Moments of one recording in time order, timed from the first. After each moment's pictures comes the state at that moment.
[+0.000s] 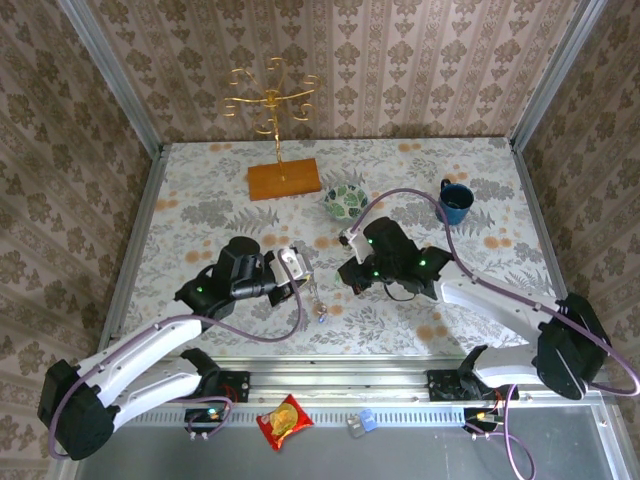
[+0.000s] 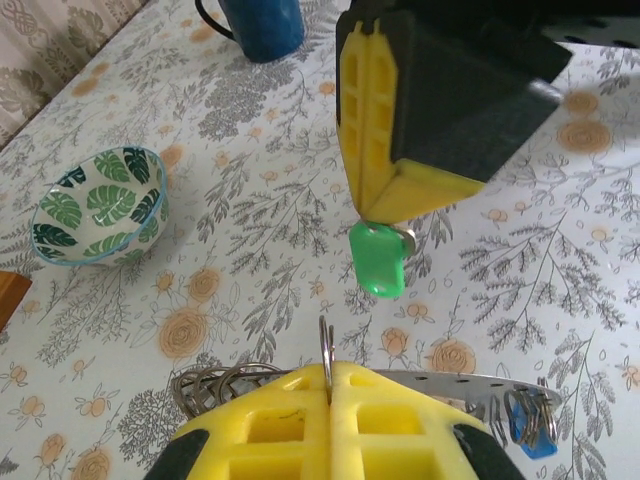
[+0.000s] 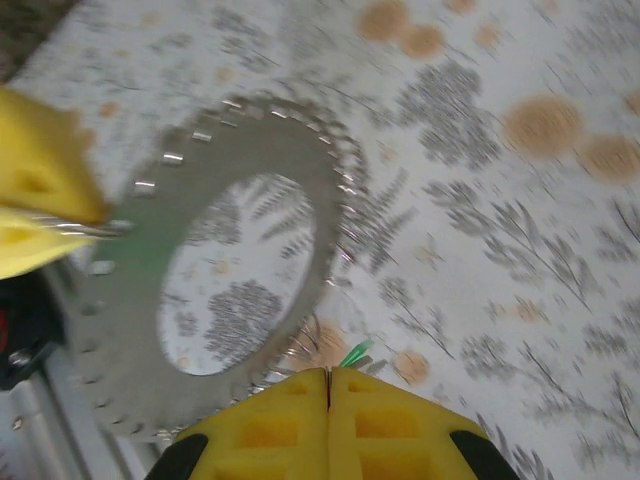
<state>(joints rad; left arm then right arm) -0.75 0.91 0.60 -0.21 0.36 0.43 0.74 1.28 0.88 -0.33 -0.27 0.18</state>
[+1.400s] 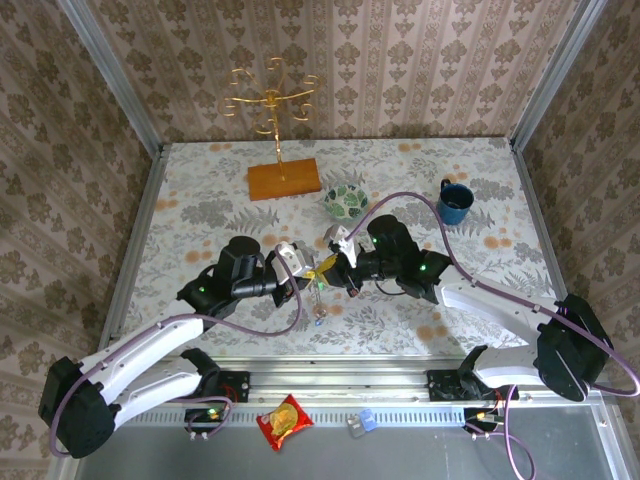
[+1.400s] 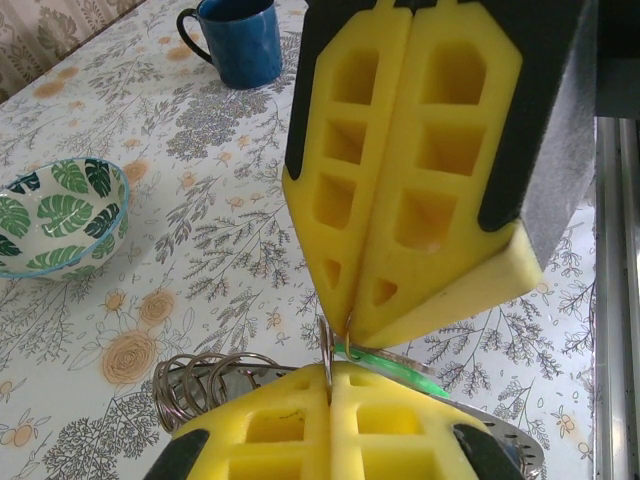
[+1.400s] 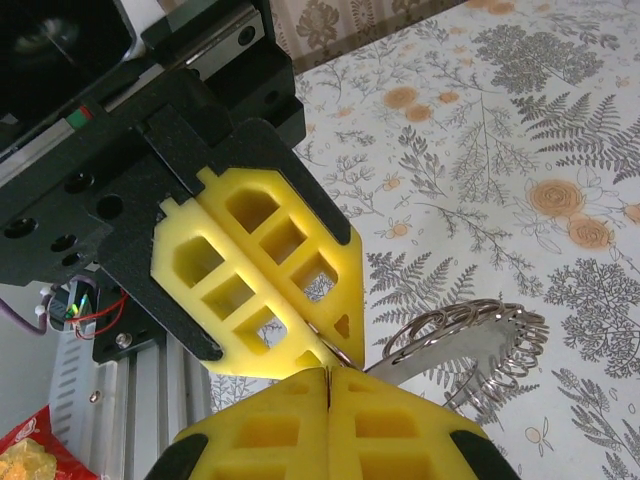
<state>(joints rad) -0.75 0.93 0.59 -0.15 0.44 0.30 0.75 1.29 0.84 -0.05 -0.53 -0.01</state>
